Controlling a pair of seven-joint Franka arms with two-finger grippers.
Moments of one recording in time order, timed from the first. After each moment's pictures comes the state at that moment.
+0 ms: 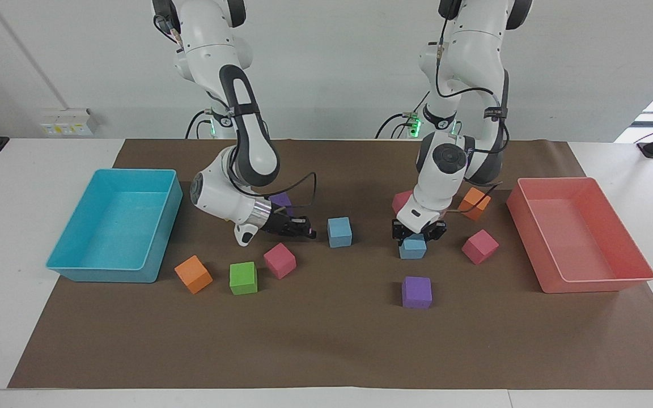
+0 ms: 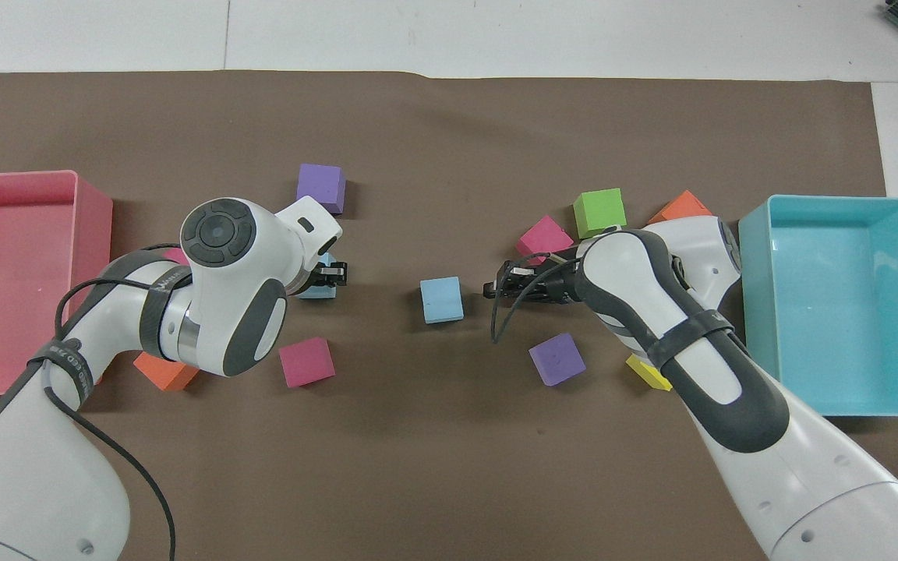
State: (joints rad) left arm -0.39 0.31 -0.02 -1.98 -0.03 2.34 -0.30; right arm 0.34 0.40 -0.05 -1.96 1.11 2.22 -0.29
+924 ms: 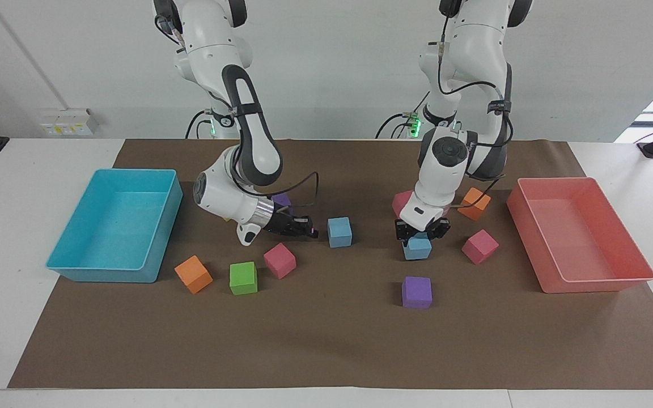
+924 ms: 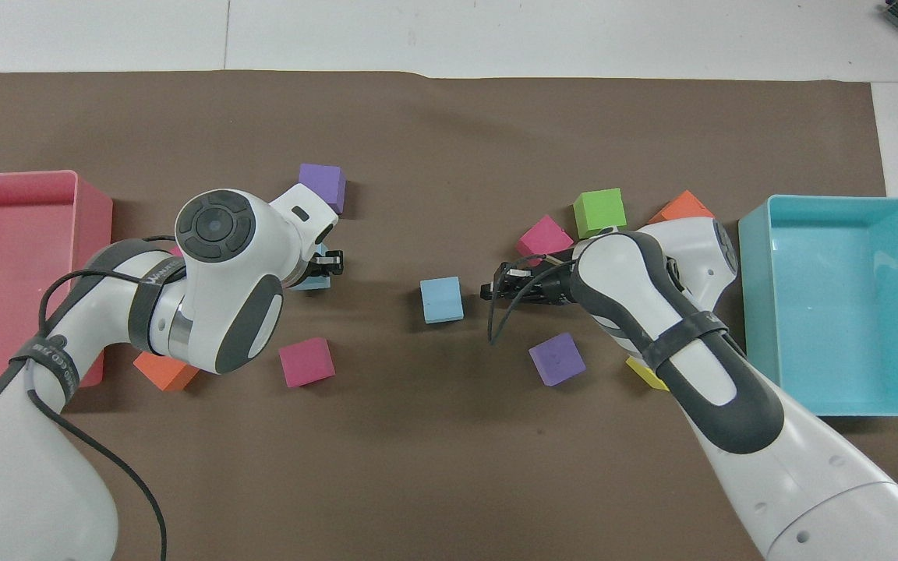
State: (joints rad) left arm -0.39 0.29 -0.01 -1.94 0.03 2.29 -0.42; right arm 0.35 0.41 -0.05 -1.96 1.11 2.22 -0.29
